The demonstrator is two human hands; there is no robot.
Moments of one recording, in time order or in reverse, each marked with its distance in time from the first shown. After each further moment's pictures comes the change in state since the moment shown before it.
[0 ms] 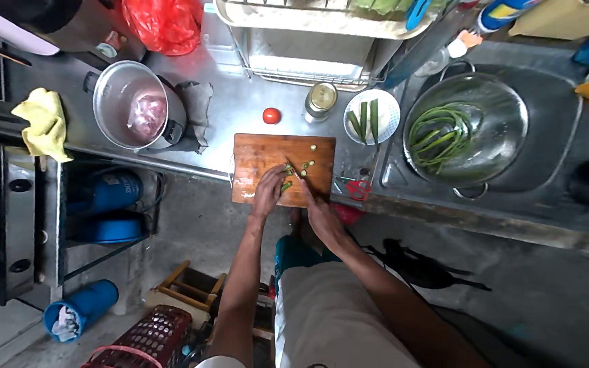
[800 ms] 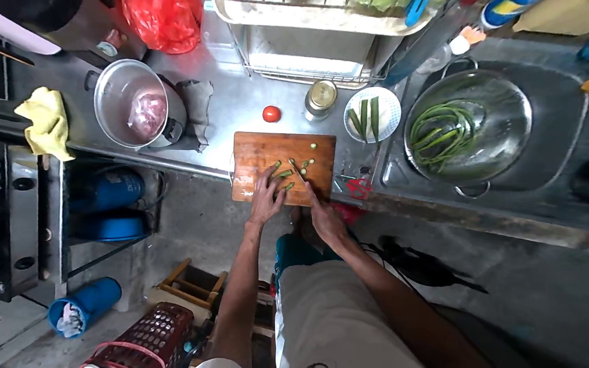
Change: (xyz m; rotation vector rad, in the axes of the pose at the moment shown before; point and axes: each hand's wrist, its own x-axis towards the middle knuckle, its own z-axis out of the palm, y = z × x) left_hand -0.030 -0.003 0.002 0.222 -0.030 -0.061; right_hand -0.009 0.019 0.012 0.081 0.045 -0.026
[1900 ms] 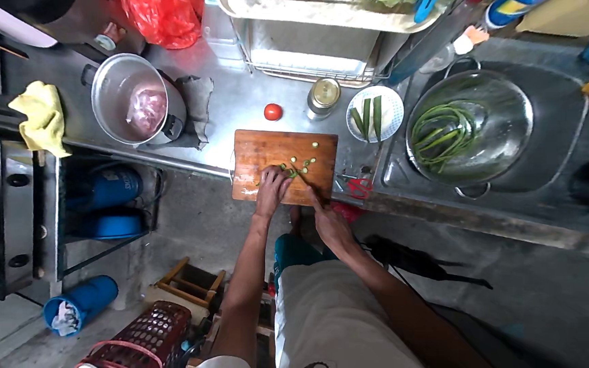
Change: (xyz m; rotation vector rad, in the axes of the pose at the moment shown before) left_hand 0.022 0.012 0.007 0.018 0.074 0.008; right_hand -0.012 -0.007 -0.011 -0.123 -0.117 0.062
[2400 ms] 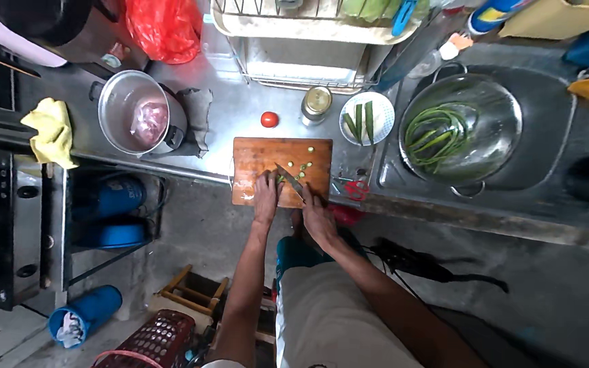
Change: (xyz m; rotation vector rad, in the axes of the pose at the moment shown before) left_hand -0.006 0.008 0.000 0.247 -0.062 -0.204; right_hand 0.027 -0.013 0.026 0.046 0.181 0.005
